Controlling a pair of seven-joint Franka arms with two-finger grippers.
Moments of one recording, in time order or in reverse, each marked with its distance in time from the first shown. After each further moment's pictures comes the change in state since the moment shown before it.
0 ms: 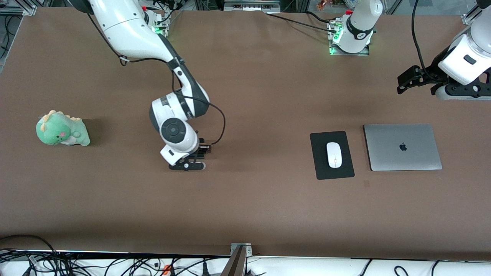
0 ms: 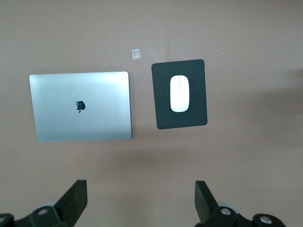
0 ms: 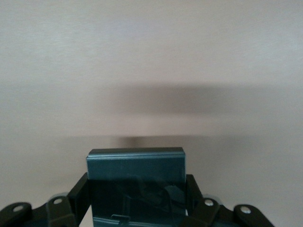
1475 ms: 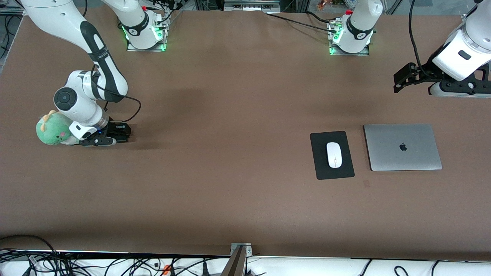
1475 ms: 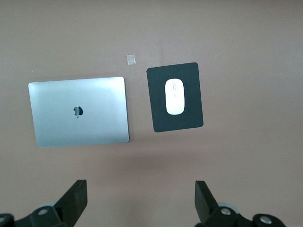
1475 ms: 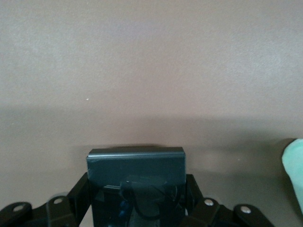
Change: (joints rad) left arm -0.103 0.000 0.074 0.020 0.009 0.000 -0.001; right arm -0.352 -0.347 -0.137 -0.787 0.000 0.578 -0.510
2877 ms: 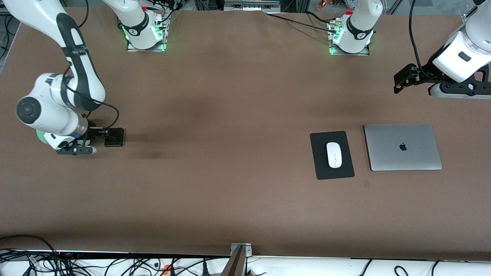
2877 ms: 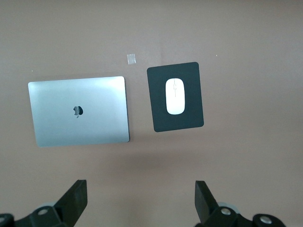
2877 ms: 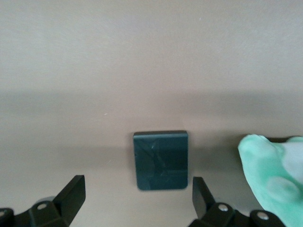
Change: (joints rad) left arm 0.000 0.004 0.000 0.000 0.000 0.000 0.000; right arm -0.040 -0.072 0.011 0.293 0.043 -0.504 -0.009
